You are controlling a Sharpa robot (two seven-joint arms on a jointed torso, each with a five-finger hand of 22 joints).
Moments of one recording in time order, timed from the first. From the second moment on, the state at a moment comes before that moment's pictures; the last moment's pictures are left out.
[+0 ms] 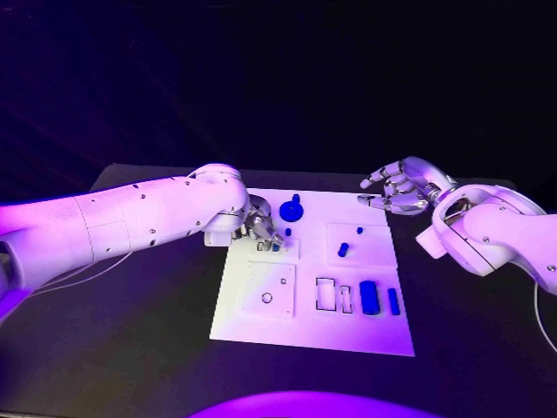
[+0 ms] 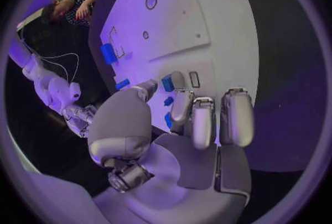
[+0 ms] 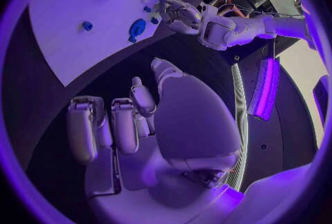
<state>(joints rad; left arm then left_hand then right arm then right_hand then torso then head) 1.28 -0.62 -0.09 1.28 -1.06 0.32 -0.54 0.91 -0.16 0.40 0.29 0.06 0.90 0.02 0.86 0.67 1.37 -0.04 1.34 1.16 1.46 -0.09 1.56 1.31 0.08 1.43 0.02 1.43 1.30 1.33 -0.82 -0.16 1.54 -0.90 -0.45 -0.11 1.39 -0.17 0.20 0.29 0.33 0.85 0.16 0.19 0.37 1.28 0.08 1.22 1.23 1.46 0.00 1.50 1.31 0.01 1.47 0.10 1.48 1.31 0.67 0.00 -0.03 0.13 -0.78</state>
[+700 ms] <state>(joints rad) 1.37 -0.67 -0.02 1.24 -0.97 0.24 -0.53 1.08 -0.11 0.31 0.29 0.06 0.73 0.12 0.70 0.57 1.18 0.03 1.20 0.93 1.47 -0.03 1.53 1.31 0.08 1.38 0.07 1.37 1.21 1.33 -0.81 -0.16 1.51 -0.90 -0.45 -0.11 1.39 -0.17 0.20 0.29 0.33 0.85 0.16 0.19 0.37 1.28 0.08 1.22 1.23 1.46 0.00 1.50 1.31 0.01 1.47 0.10 1.48 1.31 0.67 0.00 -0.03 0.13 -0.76</state>
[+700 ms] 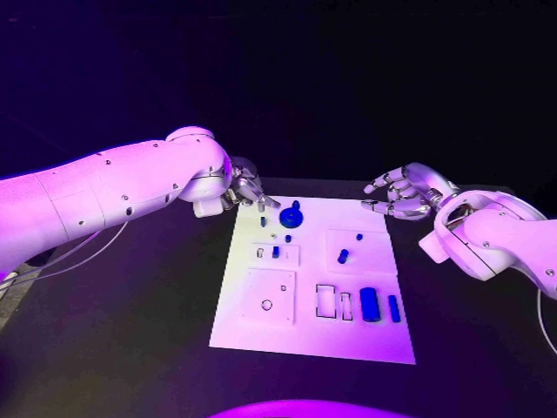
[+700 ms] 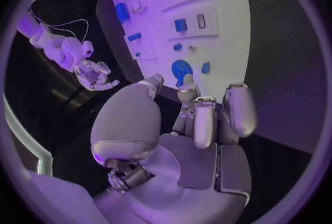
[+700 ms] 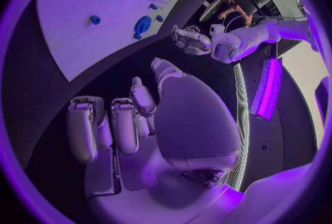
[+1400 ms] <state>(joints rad) 1.37 -0.54 -0.06 1.02 -1.02 0.28 -0.52 1.09 -0.10 0.31 0.29 0.06 0.73 0.12 0.69 0.56 1.18 0.04 1.20 0.92 1.47 -0.03 1.53 1.31 0.08 1.38 0.08 1.37 1.21 1.33 -0.81 -0.16 1.52 -0.90 -0.45 -0.11 1.39 -0.17 0.21 0.28 0.33 0.85 0.16 0.20 0.36 1.28 0.08 1.22 1.23 1.46 0.00 1.50 1.31 0.01 1.47 0.10 1.48 1.31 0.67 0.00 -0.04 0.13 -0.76</state>
